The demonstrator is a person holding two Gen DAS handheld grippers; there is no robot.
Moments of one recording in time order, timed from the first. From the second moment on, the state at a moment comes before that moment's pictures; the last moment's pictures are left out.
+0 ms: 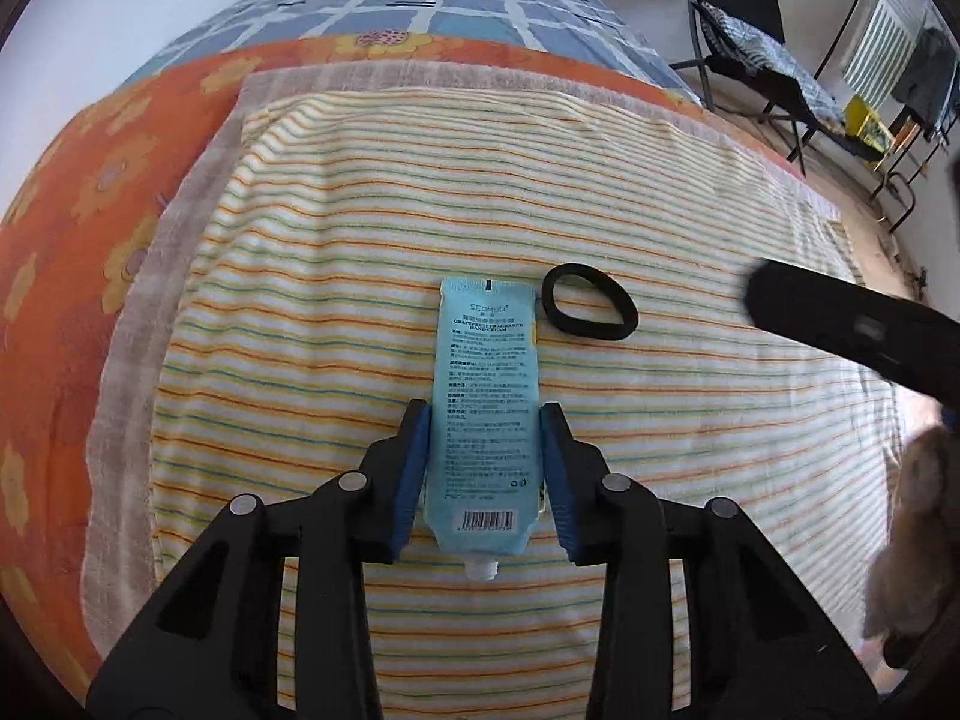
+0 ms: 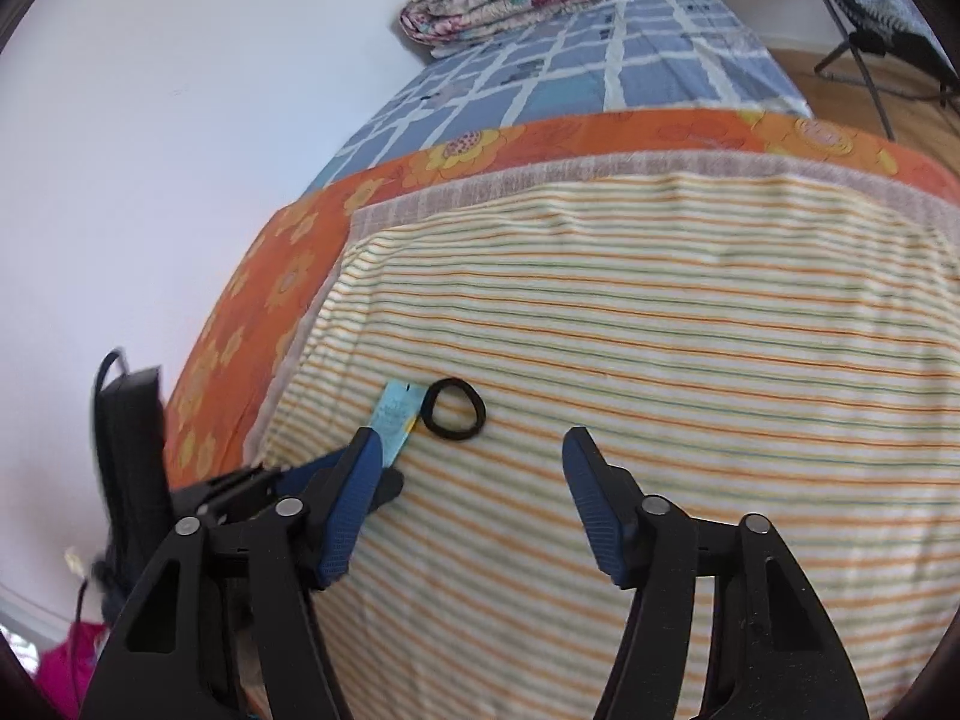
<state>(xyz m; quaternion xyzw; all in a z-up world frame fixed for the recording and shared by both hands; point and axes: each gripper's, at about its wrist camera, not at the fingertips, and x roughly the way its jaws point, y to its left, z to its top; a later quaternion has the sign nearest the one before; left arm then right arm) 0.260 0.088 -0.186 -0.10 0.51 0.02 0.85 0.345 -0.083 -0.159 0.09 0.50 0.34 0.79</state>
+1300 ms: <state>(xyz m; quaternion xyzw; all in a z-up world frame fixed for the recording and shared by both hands) 0.110 0.068 -0.059 -0.10 0.44 -0.02 0.89 0.218 -0.113 -0.069 0.00 0.43 0.33 0.84</state>
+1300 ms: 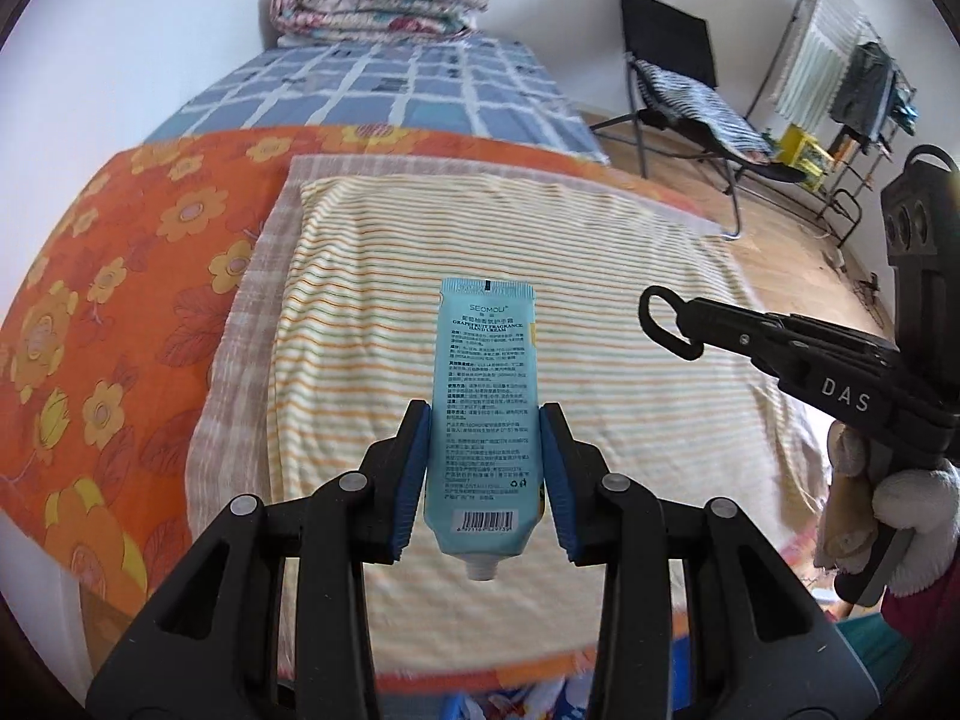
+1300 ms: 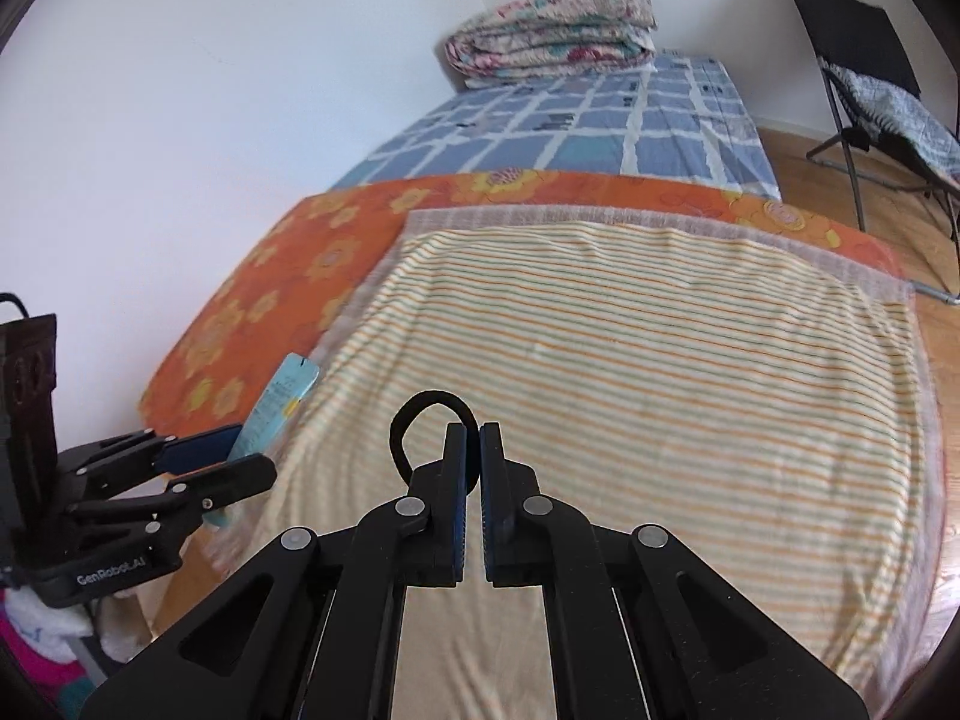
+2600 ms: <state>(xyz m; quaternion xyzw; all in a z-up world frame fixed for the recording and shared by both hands) -0.053 -0.022 -0.147 -0.10 0.53 -0.10 0.84 0.009 -0.195 -0.113 -0.05 0.45 0.34 0.82</state>
